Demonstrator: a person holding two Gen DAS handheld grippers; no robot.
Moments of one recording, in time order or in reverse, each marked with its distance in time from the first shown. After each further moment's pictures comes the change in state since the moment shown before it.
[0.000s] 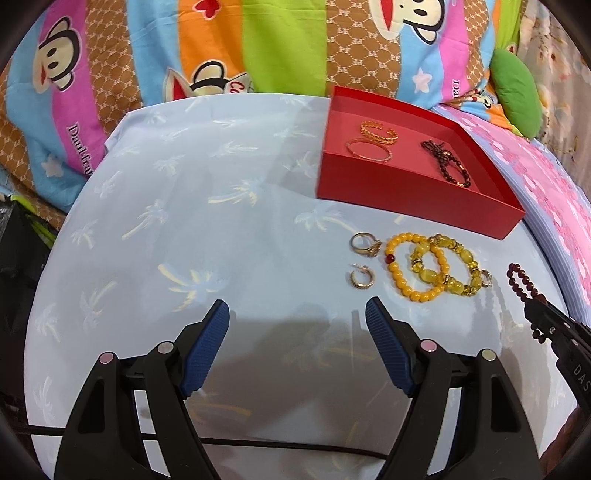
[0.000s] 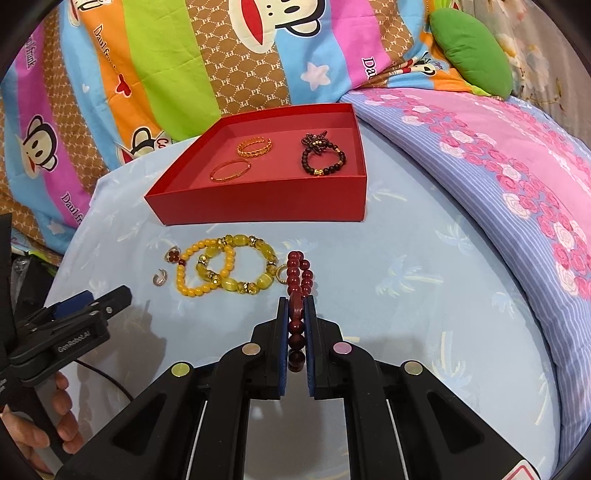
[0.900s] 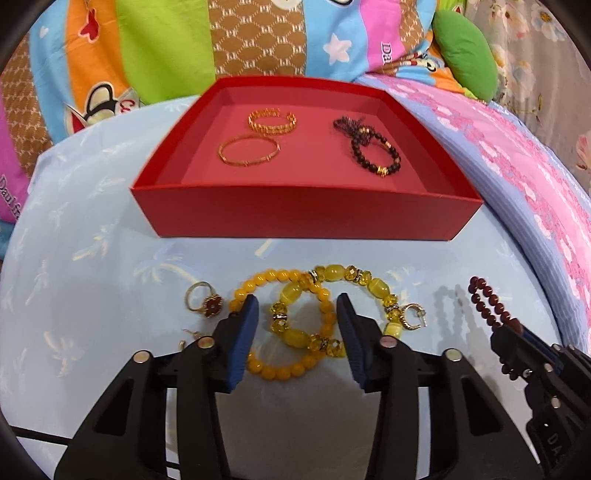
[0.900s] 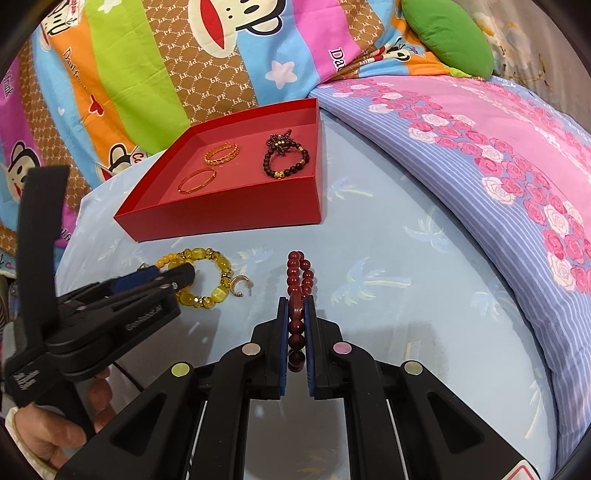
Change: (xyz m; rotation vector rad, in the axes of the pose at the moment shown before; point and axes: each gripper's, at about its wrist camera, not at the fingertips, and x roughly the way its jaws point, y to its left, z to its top) left arm 0.049 -0.093 0.031 0.150 0.036 -0.126; right arm 0.008 -0.037 0.007 0.077 0.011 -0.011
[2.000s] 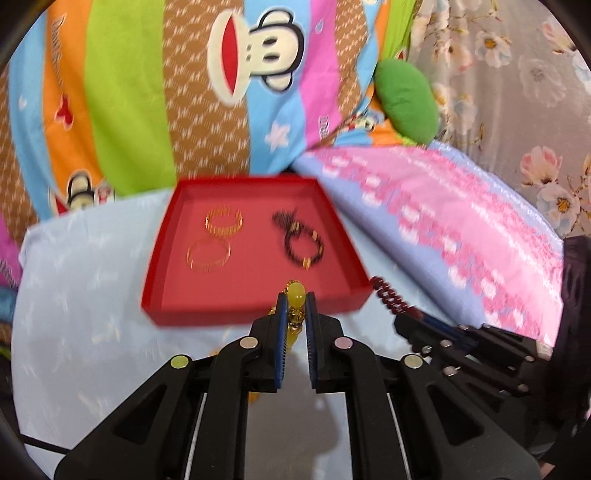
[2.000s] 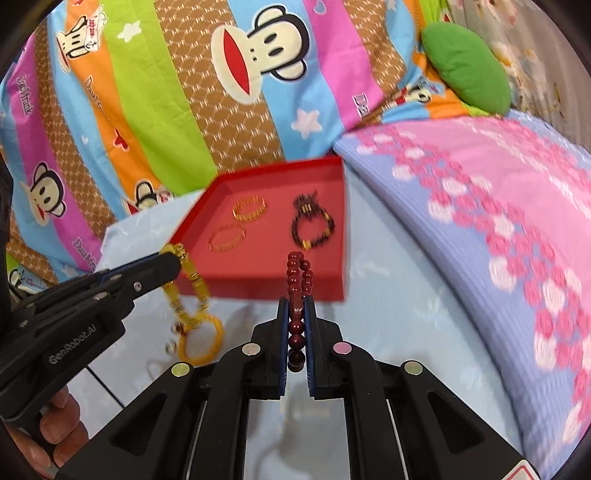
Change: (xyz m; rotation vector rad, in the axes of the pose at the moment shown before) left arm -0.097 -0.025 0.058 0.089 -0.177 -0.161; right arm -0.032 0.011 0.060 -0.039 -0.096 0.081
